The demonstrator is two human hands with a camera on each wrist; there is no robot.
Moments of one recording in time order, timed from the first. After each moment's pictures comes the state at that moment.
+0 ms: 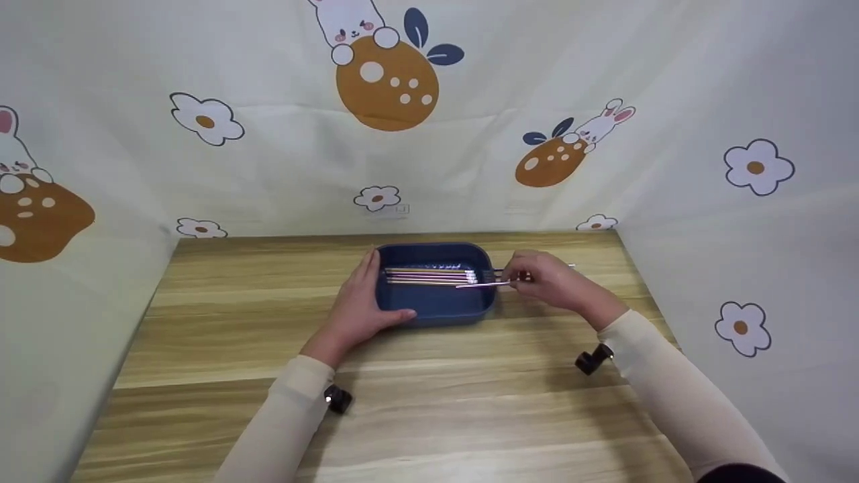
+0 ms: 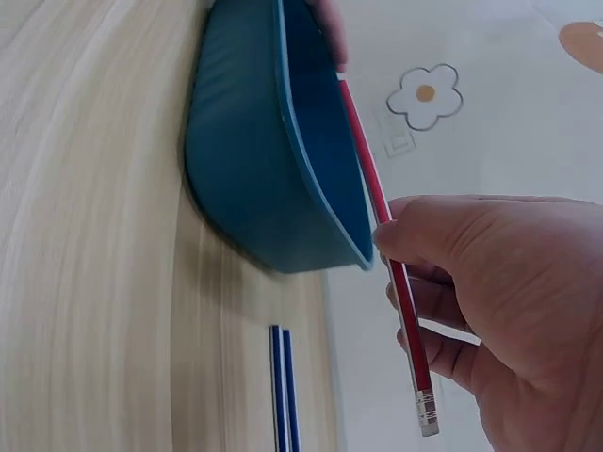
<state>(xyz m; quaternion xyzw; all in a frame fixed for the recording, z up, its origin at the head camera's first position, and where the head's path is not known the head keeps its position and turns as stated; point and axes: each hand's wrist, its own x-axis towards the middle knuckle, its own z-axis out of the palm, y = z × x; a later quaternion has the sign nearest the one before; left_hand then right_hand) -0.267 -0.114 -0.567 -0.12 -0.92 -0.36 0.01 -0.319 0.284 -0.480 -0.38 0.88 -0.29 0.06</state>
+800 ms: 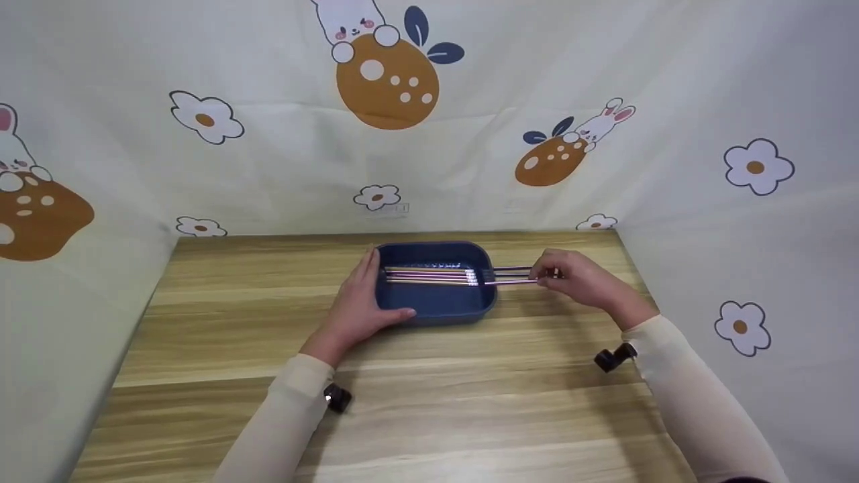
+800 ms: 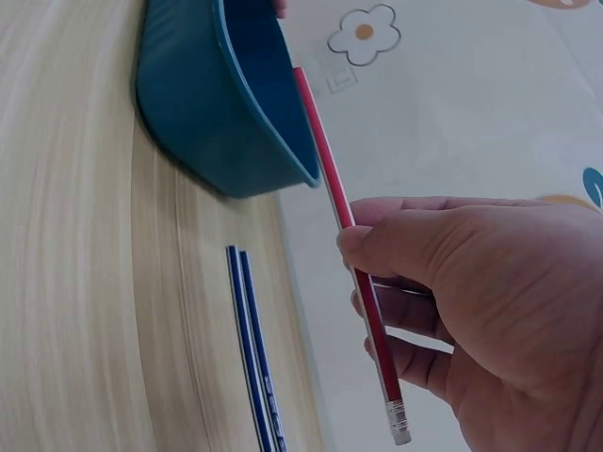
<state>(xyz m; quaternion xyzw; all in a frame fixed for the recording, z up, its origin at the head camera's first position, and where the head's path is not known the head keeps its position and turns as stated) -0.269 -0.113 -0.568 -0.12 -0.92 -0.37 0.01 -0.321 0.334 -0.478 -0.31 0.90 -0.28 0.08</state>
